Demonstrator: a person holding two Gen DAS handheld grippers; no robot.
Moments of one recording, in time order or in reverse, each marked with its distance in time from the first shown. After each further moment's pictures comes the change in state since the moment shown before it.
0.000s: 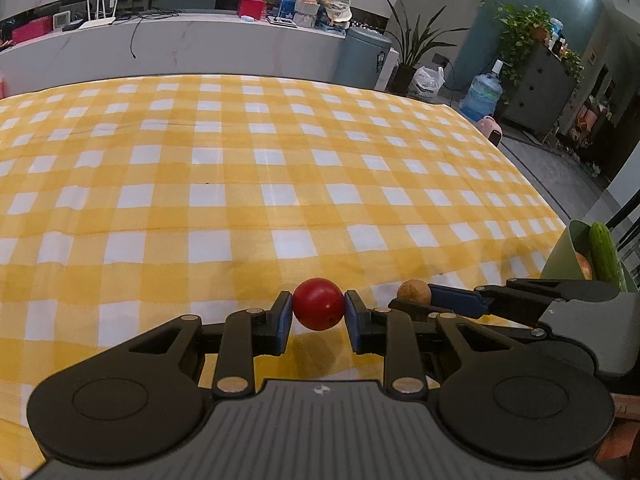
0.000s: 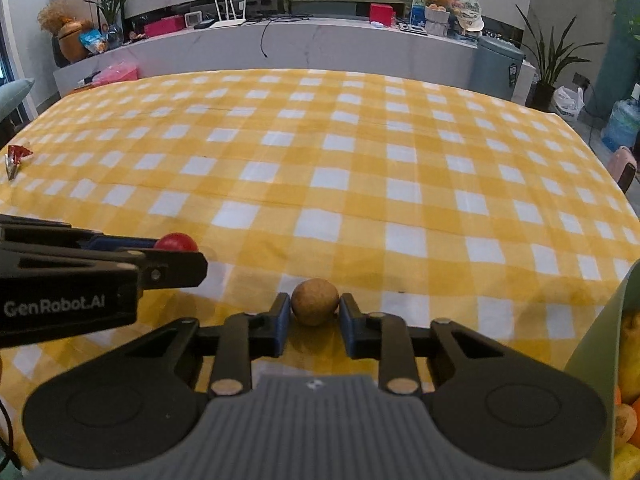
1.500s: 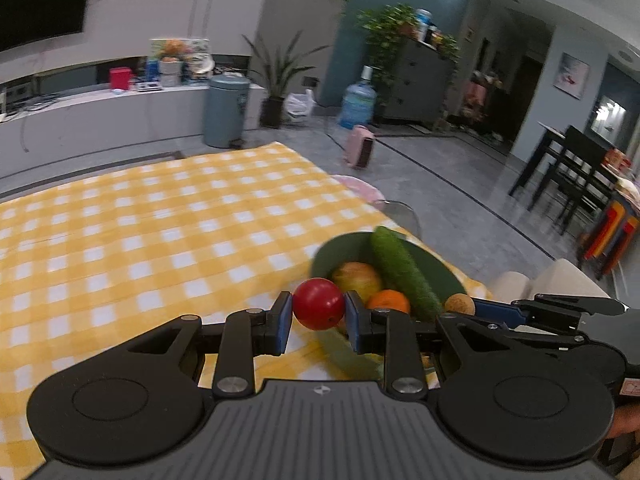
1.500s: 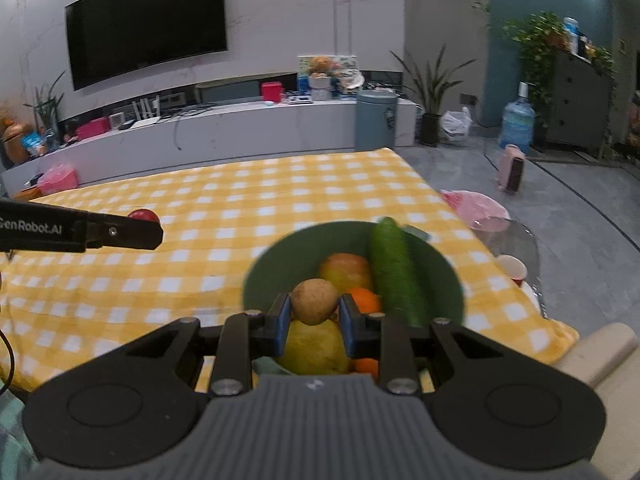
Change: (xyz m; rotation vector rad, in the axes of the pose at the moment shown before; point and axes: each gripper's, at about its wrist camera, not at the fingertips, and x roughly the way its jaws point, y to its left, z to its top) left arm -0.071 -0.178 0.005 0.273 -0.094 -0.245; right arm -0.230 -0.131 -0.099 0.223 -0.232 -0.188
